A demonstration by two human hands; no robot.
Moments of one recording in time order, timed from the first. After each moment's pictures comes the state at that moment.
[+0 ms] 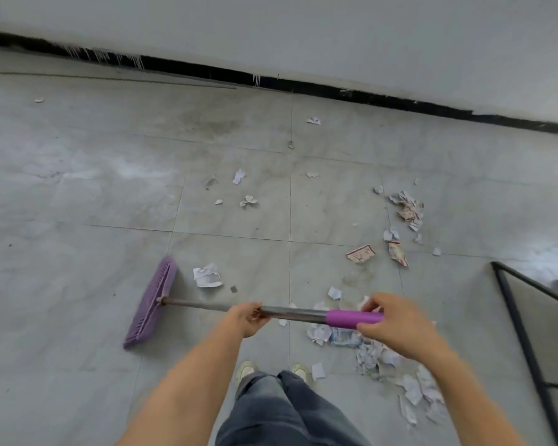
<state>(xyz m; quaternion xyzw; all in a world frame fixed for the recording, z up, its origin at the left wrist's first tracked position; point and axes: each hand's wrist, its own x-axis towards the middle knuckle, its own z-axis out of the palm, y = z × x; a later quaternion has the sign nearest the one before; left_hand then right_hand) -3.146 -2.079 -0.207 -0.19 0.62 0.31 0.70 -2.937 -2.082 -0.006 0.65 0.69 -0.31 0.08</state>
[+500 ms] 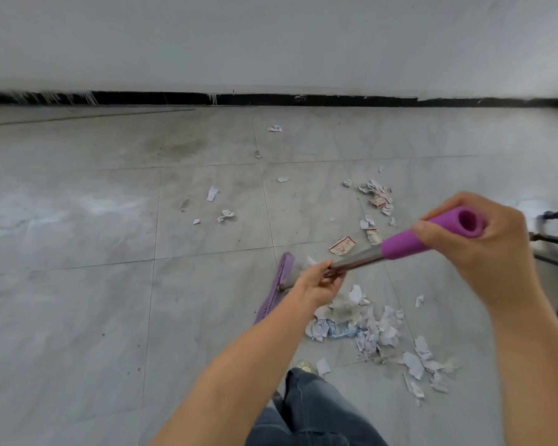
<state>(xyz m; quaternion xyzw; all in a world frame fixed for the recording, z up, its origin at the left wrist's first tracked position) -3.021 -2.042 -0.101 -0.21 0.37 0.35 0.83 -2.919 -2.100 0.113 0.61 0.63 -0.24 -0.41</state>
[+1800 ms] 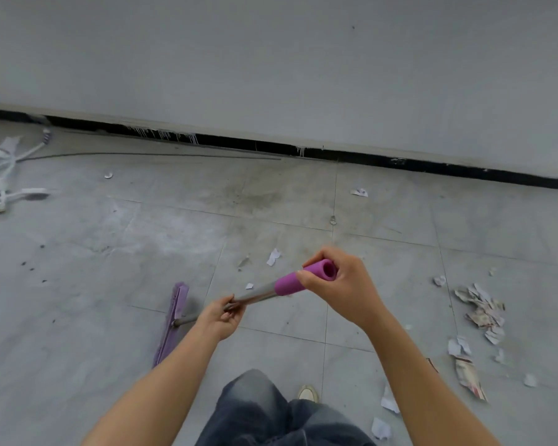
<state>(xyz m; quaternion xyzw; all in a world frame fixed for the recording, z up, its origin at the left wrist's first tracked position) -3.279 -1.767 -0.146 -0.27 0.53 0.55 0.59 -3.071 -1.720 0.021 0.44 0.73 -0.45 -0.27</state>
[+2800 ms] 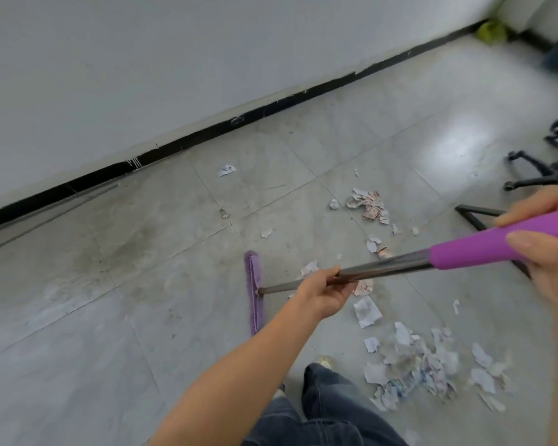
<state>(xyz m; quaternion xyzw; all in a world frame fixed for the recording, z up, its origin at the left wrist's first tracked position) -3.110 -1.567 -0.087 -0.10 0.43 0.13 0.89 -2.986 -1.664 0.120 0.65 0.50 -0.23 -0.53</state>
